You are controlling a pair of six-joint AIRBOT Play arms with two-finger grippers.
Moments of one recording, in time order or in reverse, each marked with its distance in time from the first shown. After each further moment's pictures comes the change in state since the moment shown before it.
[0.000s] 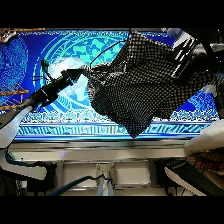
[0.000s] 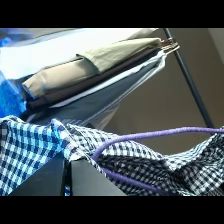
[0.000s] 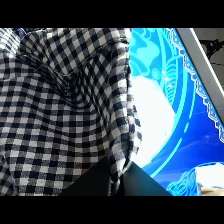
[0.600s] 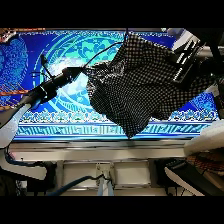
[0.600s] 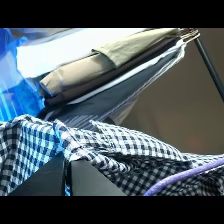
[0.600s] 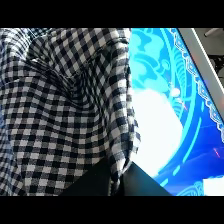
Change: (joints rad) left arm 0.008 0.000 0.052 0.079 0.053 -0.015; right arm 0.000 0.032 0.000 0.059 0.018 -0.007
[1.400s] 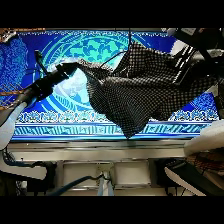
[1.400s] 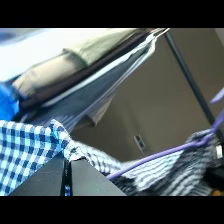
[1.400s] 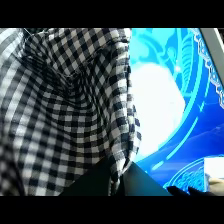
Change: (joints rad) left arm 0.044 0.037 0.036 -0.007 -0.092 -0.023; right arm 0.000 -0.031 -0.003 -0.071 0.064 -0.023
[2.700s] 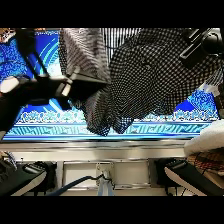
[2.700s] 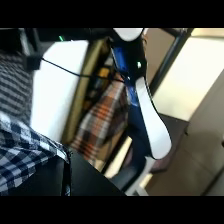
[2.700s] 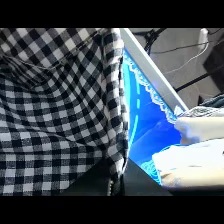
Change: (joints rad) left arm -0.406 0.559 0.034 0.262 -0.034 -0.008; right arm -0.001 -0.011 0.043 -0.181 -0.245 0.217
